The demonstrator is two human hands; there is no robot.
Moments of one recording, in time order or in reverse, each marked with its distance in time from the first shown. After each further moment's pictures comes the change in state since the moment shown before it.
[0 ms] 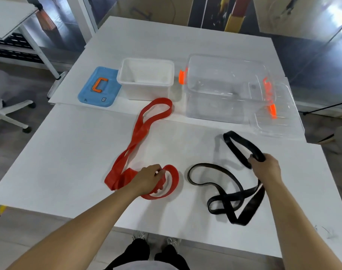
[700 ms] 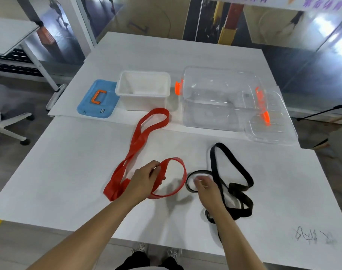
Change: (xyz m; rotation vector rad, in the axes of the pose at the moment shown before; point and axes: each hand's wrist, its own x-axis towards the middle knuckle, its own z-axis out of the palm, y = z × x) left_hand -0.024 0.023 -0.017 -0.256 0.240 0.161; right_hand -0.096 0.003 0.122 0.219 -0.351 -0.142
